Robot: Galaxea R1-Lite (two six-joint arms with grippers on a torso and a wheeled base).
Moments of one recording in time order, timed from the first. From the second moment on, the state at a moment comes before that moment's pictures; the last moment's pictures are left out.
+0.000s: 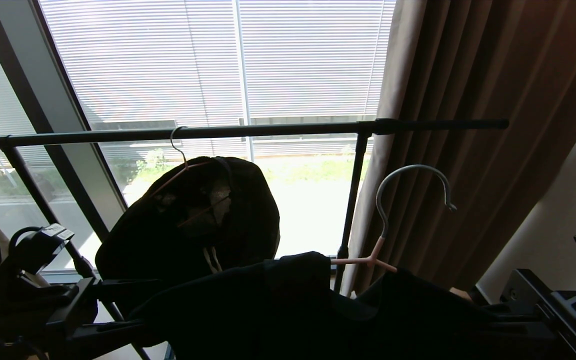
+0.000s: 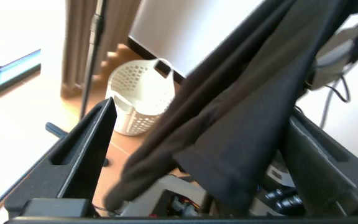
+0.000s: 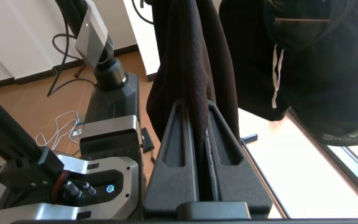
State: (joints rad) left arm 0.10 1.45 -0.28 -0.62 -1.21 0.09; right arm 0.22 1.37 -0.22 -0.94 1.22 0.02
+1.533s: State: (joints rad) left arm 0.14 1.54 -0.28 -0.65 -1.21 0.09; right arm 0.07 1.38 -0.27 -0.94 1.23 0.03
